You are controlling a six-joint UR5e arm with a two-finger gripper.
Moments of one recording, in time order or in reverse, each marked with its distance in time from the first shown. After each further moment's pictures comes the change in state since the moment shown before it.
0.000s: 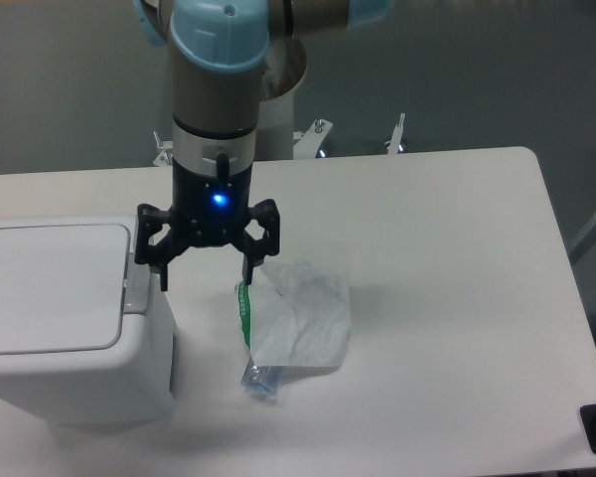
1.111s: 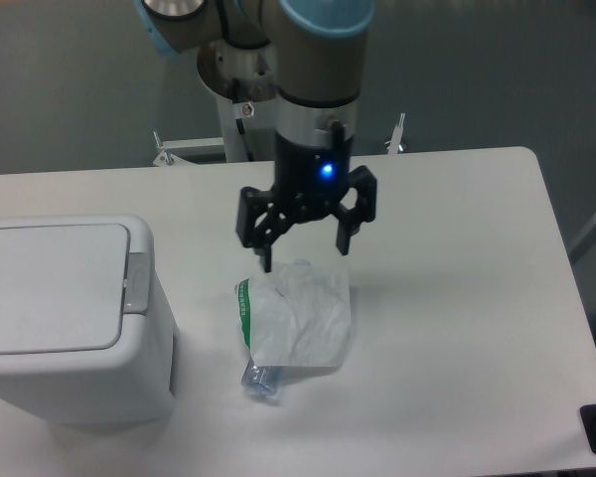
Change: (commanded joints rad) arm 0.103 0.020 0.006 0.000 0.034 0.011
